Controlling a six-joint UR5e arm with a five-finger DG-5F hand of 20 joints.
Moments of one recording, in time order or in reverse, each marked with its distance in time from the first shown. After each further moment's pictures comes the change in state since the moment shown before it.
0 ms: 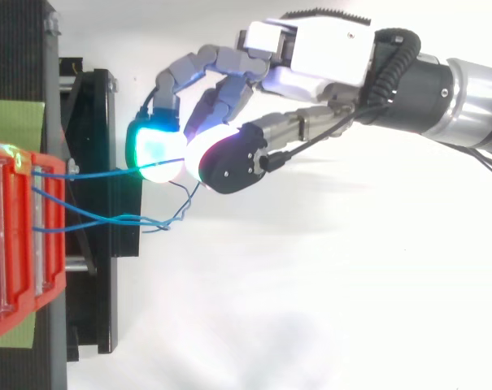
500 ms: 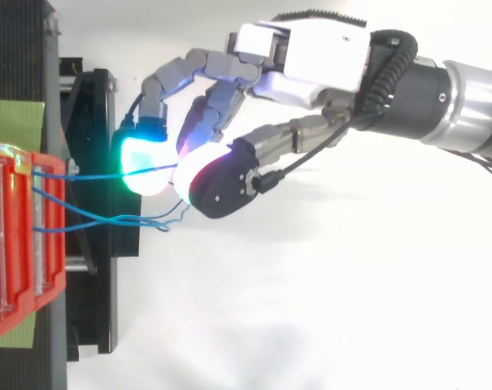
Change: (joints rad) arm 0.013 0.001 0.030 -0.005 -0.005 -0.006
